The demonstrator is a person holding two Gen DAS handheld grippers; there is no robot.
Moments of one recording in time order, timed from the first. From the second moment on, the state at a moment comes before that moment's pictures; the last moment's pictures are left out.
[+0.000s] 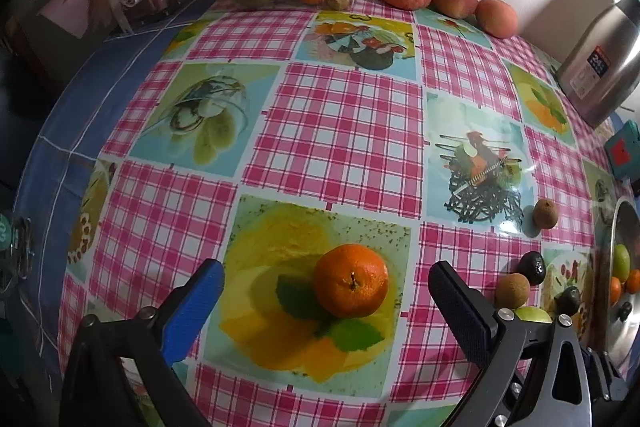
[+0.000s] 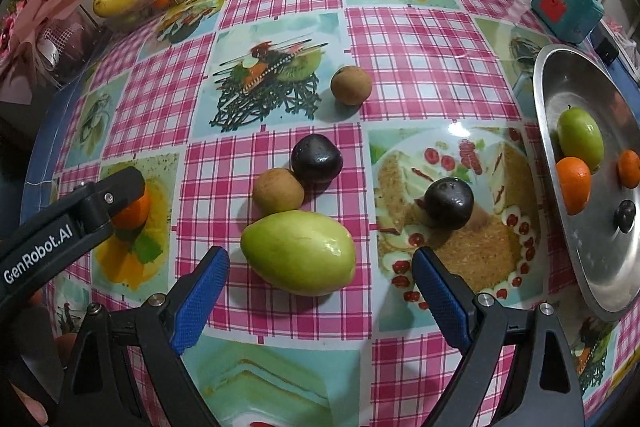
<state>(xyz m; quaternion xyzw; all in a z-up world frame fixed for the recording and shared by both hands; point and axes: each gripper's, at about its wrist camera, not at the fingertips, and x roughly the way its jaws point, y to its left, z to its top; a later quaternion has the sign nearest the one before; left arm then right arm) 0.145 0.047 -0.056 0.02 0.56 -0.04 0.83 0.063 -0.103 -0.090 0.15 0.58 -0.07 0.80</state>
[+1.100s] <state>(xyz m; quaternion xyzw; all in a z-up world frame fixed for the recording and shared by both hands) 0.146 0.042 -0.060 -0.01 0.58 -0.09 0.81 0.064 -0.101 -0.073 0.13 0.56 -0.06 0.81</state>
